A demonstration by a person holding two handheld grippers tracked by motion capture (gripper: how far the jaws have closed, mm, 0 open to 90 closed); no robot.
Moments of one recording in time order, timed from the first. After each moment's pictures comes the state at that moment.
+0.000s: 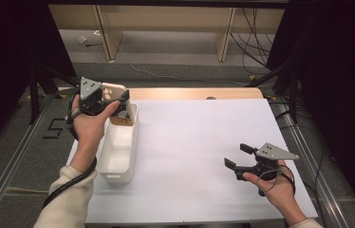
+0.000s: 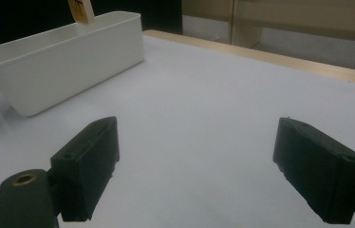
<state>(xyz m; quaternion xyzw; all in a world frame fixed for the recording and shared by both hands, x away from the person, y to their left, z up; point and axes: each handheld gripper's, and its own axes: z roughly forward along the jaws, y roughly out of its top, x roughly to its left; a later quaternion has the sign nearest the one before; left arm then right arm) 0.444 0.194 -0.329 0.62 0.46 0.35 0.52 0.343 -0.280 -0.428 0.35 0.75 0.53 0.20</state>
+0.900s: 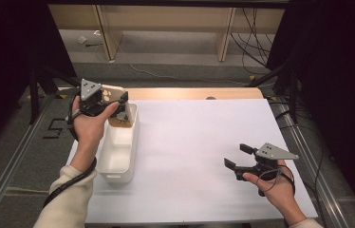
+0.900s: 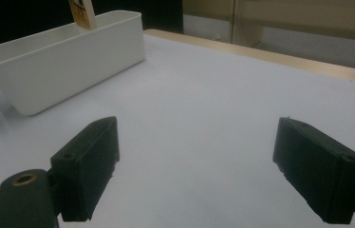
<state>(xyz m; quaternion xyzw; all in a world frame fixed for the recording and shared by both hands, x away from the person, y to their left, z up) 0.450 0.198 -0.338 0.63 0.47 0.35 0.51 0.343 -0.280 -0.428 0.35 0.75 0.53 0.19</state>
